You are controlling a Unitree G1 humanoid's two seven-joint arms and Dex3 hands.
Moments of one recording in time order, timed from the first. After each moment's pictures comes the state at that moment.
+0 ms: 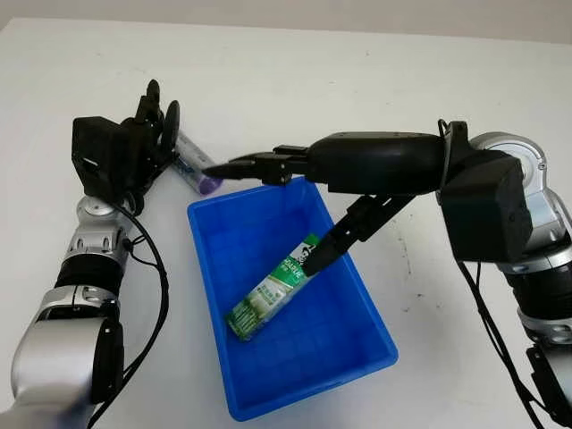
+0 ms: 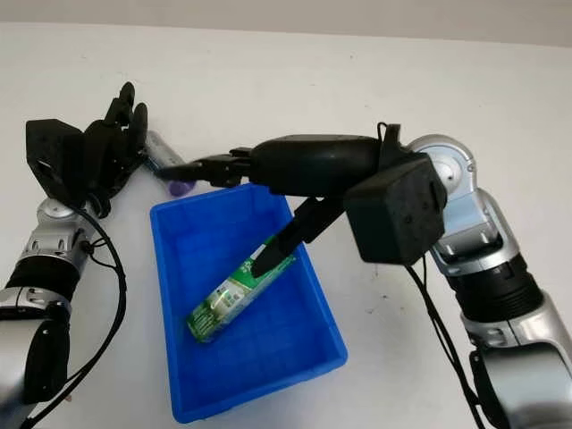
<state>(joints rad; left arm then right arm) -0.86 0.38 0.16 0.98 -0.04 -0.19 -0.25 -0.78 -0.55 0.16 -0.01 0.06 -0.09 0.86</state>
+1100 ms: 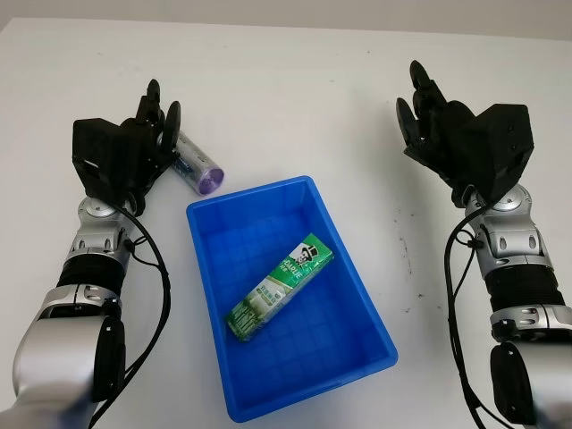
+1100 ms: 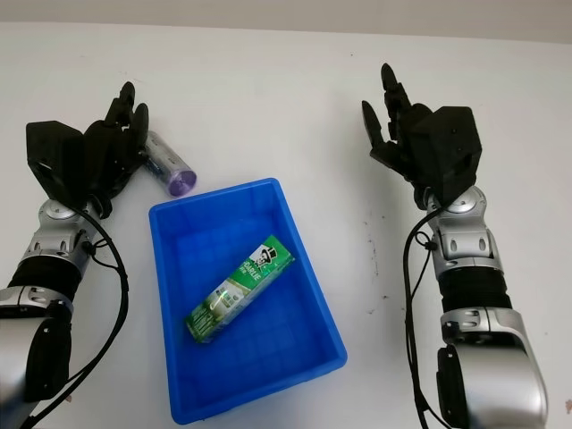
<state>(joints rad) -0.86 0.39 0.16 1.00 -0.02 -0.32 -0.24 -0.74 -0.43 -0.11 0.58 0.03 0.03 0.26</state>
